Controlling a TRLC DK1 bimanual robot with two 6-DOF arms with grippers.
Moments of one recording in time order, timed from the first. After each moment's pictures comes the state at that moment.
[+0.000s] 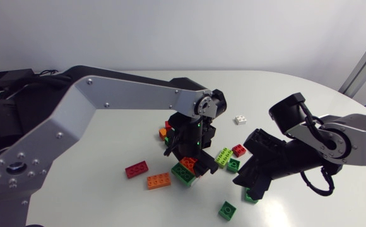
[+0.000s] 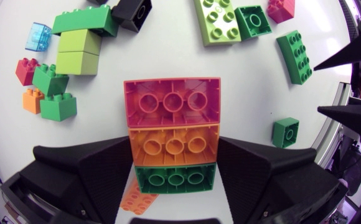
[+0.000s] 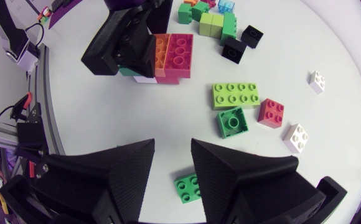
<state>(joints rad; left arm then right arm) -0.82 2.21 1.72 -1.05 0.05 0.01 0.34 1.28 0.68 -0.53 -0.36 -0.47</state>
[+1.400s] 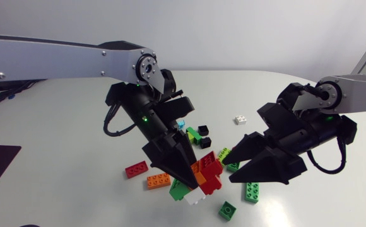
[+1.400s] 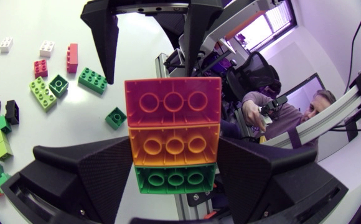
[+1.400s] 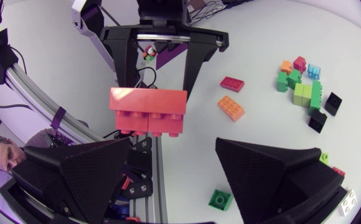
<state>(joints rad) -0.62 1.92 1.54 -1.40 0.99 1.02 0.18 1.47 0.96 -1.10 -1.12 -0.99</state>
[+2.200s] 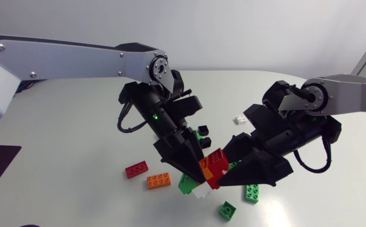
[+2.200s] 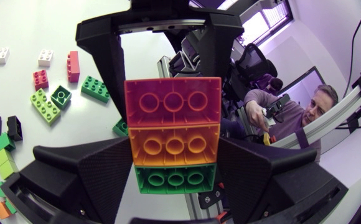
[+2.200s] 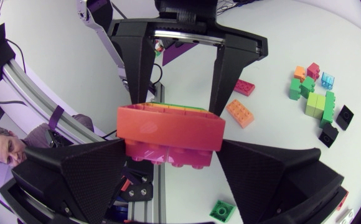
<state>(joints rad) -0.64 2.01 1.64 -1.40 1.00 1.06 0.27 1.50 0.97 -1.01 -1.13 -0.92</state>
